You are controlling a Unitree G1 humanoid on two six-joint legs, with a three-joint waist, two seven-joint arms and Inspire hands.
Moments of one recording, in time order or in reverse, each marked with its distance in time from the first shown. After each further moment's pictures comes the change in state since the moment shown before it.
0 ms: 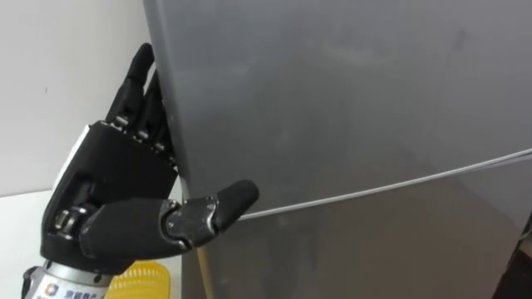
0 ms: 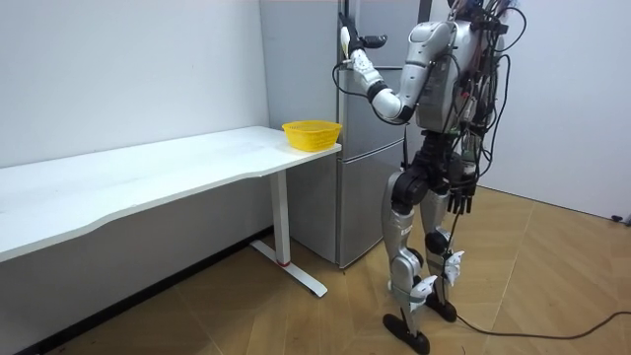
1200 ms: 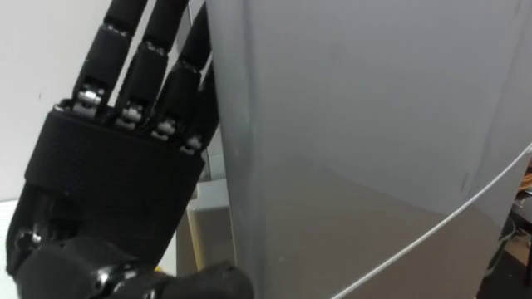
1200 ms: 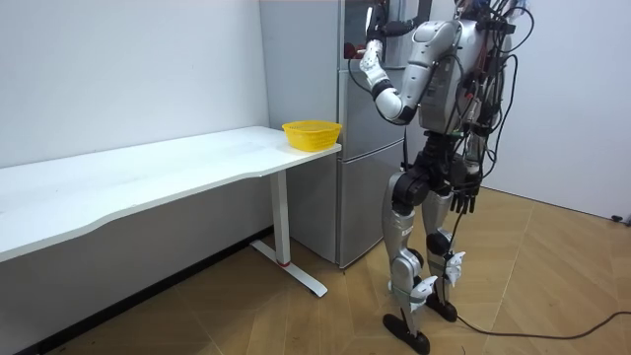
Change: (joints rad) left arm -0.006 -0.001 -0.081 -0.051 -0.286 -0.103 -0.330; right arm -0.011 -0.028 0.002 -0.005 0.000 0.005 0.038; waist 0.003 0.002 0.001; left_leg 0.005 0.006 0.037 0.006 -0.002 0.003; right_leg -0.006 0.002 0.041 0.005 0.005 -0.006
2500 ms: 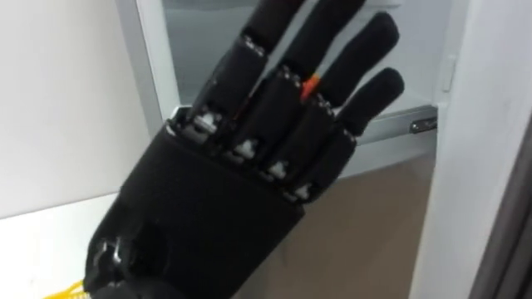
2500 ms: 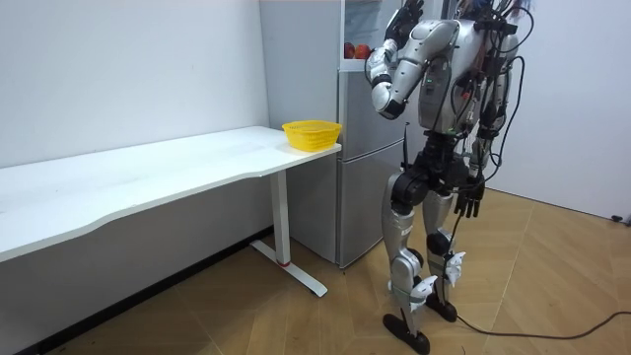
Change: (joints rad) left arm -0.093 0.053 -0.137 0.002 -0.035 0.108 -0.112; right arm 0.000 -0.002 -0.003 -0.001 0.076 -0.003 -0.041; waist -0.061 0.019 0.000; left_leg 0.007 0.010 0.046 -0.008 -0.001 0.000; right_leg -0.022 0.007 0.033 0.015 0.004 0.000
